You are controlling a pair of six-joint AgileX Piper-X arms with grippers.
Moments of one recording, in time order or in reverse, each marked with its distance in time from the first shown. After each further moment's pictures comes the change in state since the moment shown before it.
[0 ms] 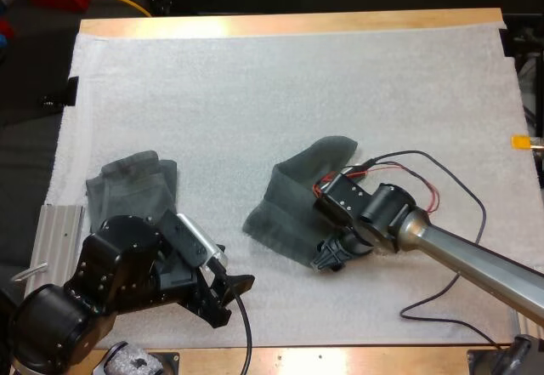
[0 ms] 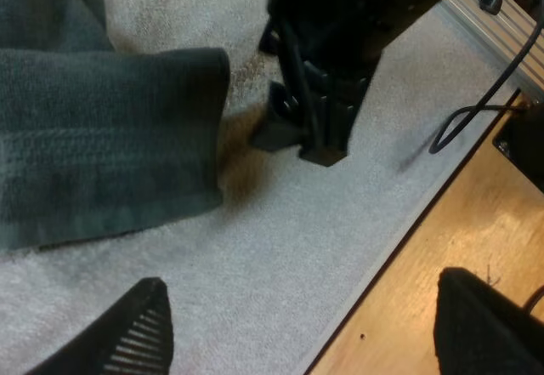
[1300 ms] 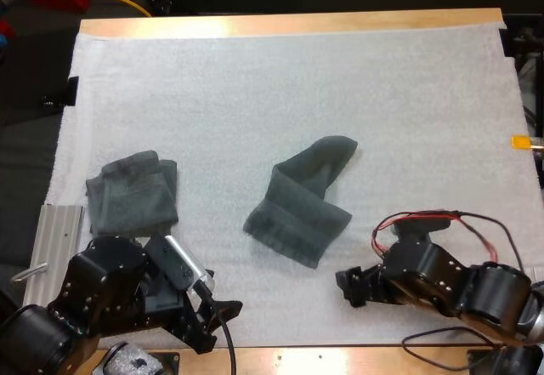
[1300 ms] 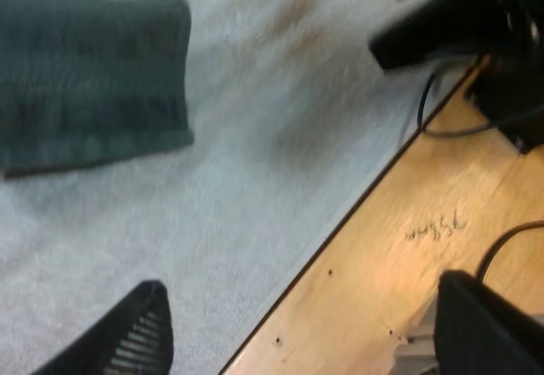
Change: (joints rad) left arm 0.000 -0.071 -0.002 0.145 0.017 -0.001; right arm 0.159 -0.584 0.302 -0.159 0.010 0.590
